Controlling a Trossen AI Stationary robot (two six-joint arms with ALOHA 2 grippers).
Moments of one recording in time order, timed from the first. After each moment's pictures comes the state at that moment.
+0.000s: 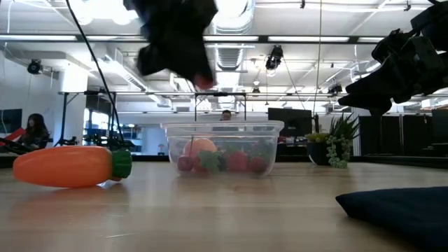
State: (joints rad) left arm -0.29 1.66 1.26 -0.55 -0.27 -0.82; right arm 0.02 0.40 0.01 0.17 0.16 0.23
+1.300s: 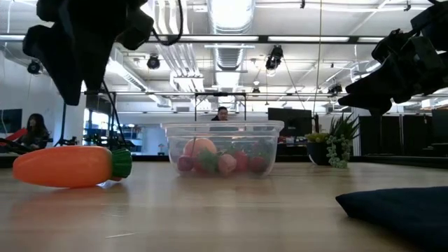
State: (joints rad) left arm -0.41 1.62 1.25 -0.99 -0.02 -1.33; right arm 0.02 0.40 0.01 0.17 0.16 0.23
